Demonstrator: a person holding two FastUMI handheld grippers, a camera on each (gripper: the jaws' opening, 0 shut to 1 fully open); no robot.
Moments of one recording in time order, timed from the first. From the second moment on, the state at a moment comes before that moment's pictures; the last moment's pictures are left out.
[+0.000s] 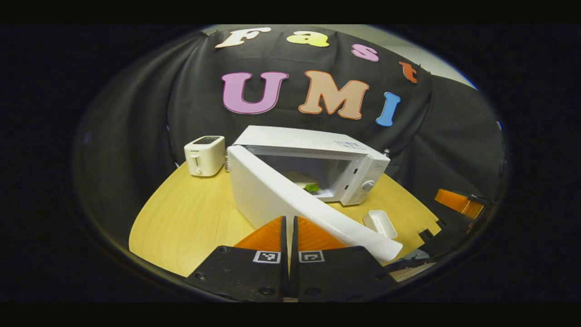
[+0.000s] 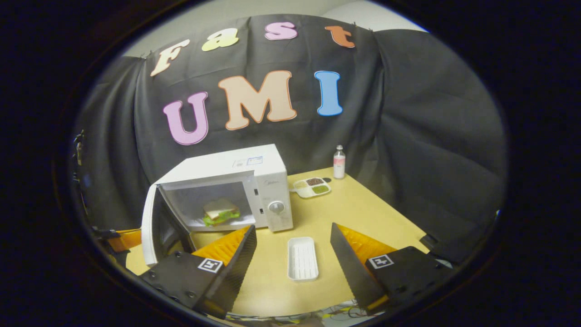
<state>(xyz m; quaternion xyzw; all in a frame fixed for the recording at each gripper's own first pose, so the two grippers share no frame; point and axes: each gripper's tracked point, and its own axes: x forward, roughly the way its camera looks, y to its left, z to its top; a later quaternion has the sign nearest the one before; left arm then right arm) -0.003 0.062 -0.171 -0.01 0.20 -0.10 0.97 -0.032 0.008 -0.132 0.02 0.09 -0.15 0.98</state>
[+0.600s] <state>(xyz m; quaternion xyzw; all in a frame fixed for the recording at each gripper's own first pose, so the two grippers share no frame) 0.057 -0.053 -0.175 -0.02 0.19 -0.17 0.97 -0.012 -0.043 -0.102 0.03 0.05 -0.13 0.99</state>
